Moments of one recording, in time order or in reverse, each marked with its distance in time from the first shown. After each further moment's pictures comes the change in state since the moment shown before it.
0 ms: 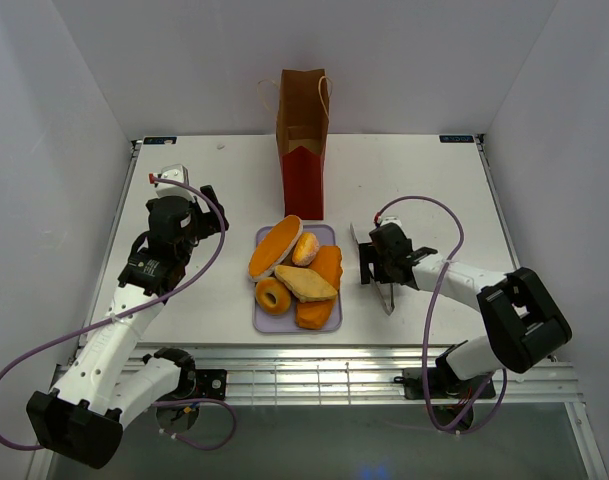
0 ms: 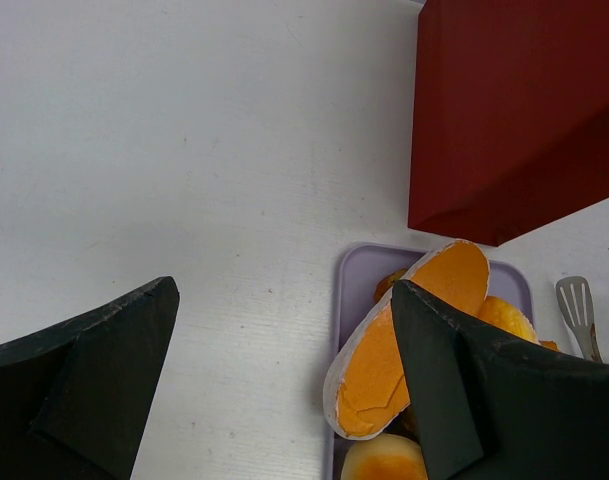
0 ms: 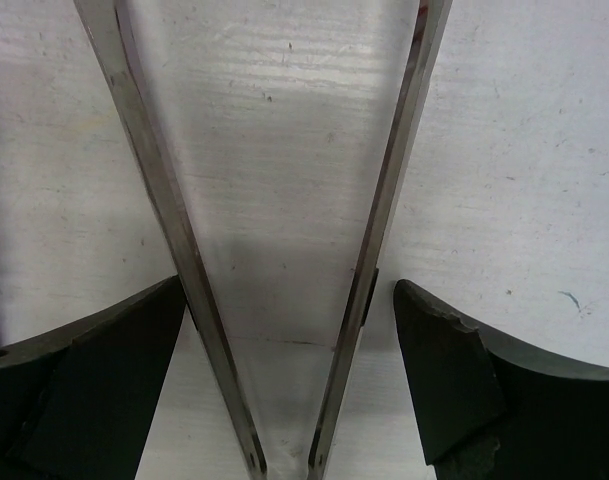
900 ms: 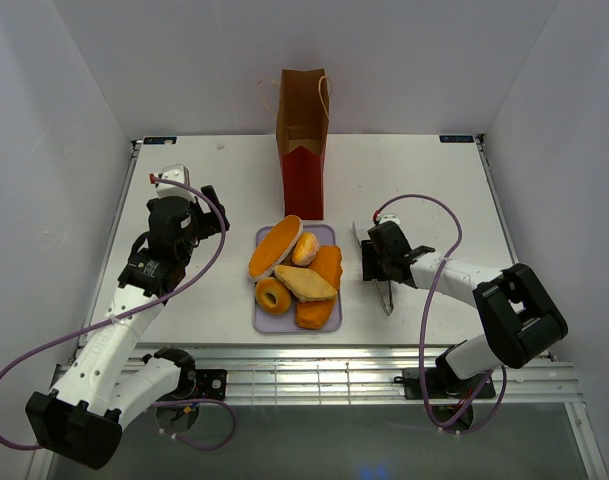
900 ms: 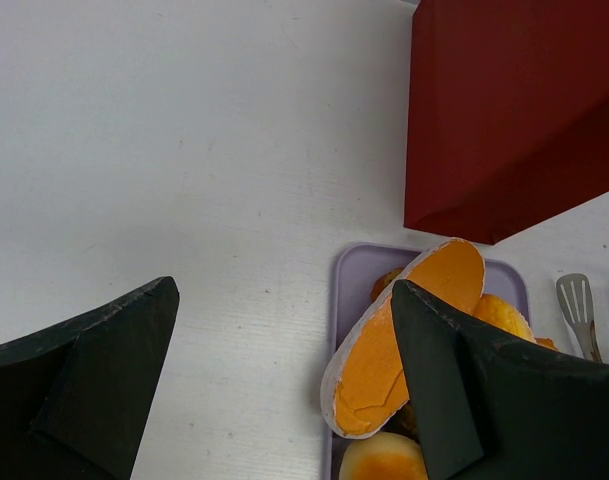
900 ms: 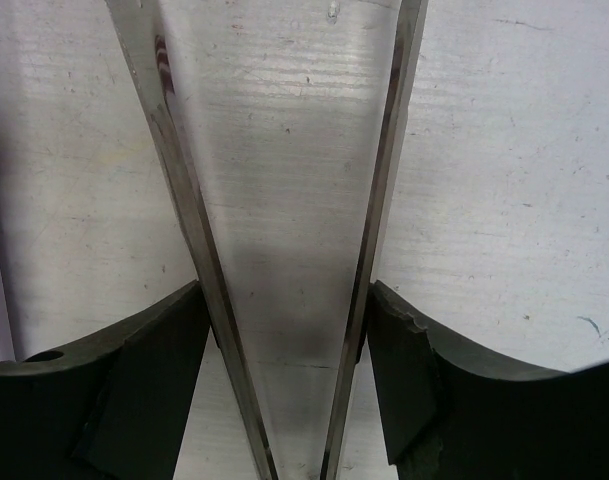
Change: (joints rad) left arm -0.008 -0.005 0.000 0.002 0.000 0.003; right arm 0.000 0.034 0.012 0.056 -0.006 0.016
